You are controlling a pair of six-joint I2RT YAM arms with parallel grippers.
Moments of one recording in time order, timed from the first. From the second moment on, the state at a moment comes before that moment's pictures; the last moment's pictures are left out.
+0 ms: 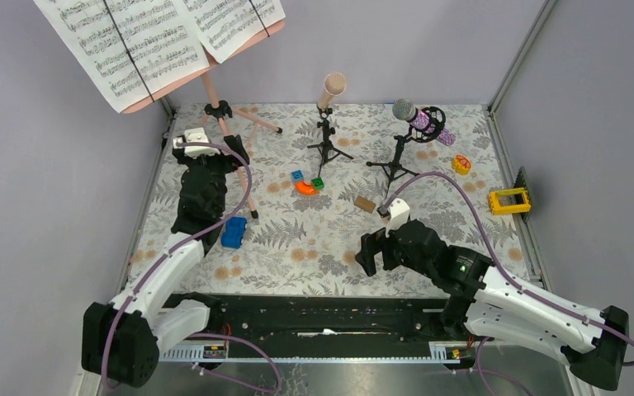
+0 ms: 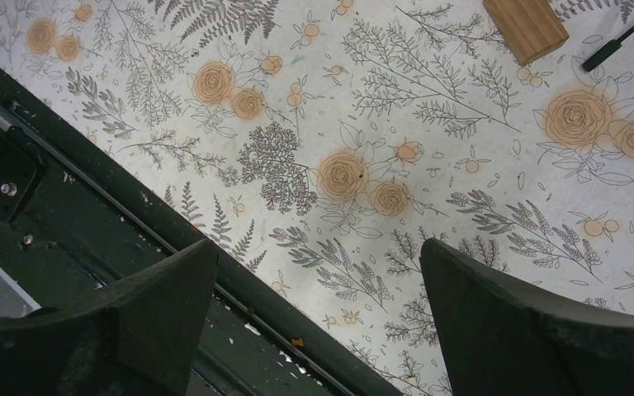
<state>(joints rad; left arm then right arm) -0.28 0.99 0.66 0.43 -0.38 -0.16 0.98 0.75 0.60 -0.46 0.17 0.41</state>
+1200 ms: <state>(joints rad) -0.10 1.53 1.03 0.75 -0.20 0.03 0.98 0.81 0.58 -0.45 0.17 0.41</state>
